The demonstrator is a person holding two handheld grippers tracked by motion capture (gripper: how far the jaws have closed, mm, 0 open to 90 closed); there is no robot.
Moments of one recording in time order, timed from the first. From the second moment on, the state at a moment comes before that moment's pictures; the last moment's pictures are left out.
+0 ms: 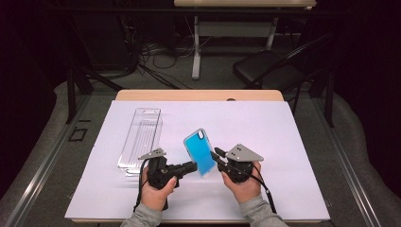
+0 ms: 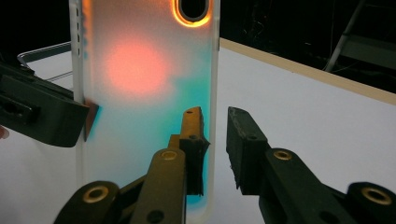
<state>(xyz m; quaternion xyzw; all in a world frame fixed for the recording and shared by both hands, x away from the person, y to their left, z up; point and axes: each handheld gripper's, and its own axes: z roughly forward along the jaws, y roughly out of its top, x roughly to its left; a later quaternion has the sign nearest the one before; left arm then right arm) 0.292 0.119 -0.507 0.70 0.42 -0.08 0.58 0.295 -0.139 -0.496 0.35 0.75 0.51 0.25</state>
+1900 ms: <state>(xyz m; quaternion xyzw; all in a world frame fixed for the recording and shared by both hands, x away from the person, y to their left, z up) 0.287 0.170 -0.477 0.73 0.35 -0.04 0.59 0.290 -0.159 -0.461 0.26 0.77 0.57 0.12</state>
